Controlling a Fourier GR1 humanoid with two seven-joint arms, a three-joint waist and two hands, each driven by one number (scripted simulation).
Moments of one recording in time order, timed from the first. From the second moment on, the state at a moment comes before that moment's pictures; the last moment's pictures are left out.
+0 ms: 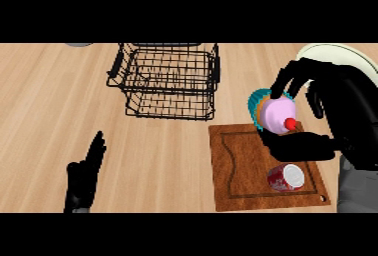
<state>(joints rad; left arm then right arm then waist) 0.10 0.10 -0.07 -1.42 -0.06 0.20 0.04 -0.55 -0.15 0.10 -2.05 0.70 0.43 0.74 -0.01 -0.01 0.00</state>
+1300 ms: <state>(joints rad) 0.07 0.08 -0.07 -1.41 -0.08 0.18 0.05 -1.13 -0.04 0.03 -1.24 0.81 0.21 0.65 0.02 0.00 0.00</state>
